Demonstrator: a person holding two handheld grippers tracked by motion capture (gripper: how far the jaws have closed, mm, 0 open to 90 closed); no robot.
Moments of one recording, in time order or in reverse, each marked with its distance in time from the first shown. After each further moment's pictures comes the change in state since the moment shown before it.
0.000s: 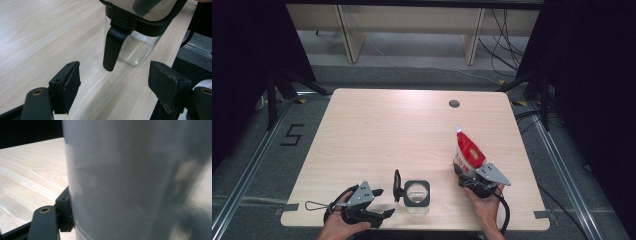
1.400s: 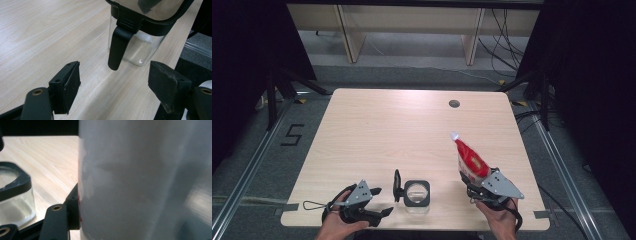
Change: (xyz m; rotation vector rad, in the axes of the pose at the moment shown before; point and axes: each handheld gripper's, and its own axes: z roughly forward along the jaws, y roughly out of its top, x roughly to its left) left arm 0.005 -0.001 -0.003 -0.002 0.026 0.018; right arm 0.017 0.046 -0.062 0.013 0.034 -0.247
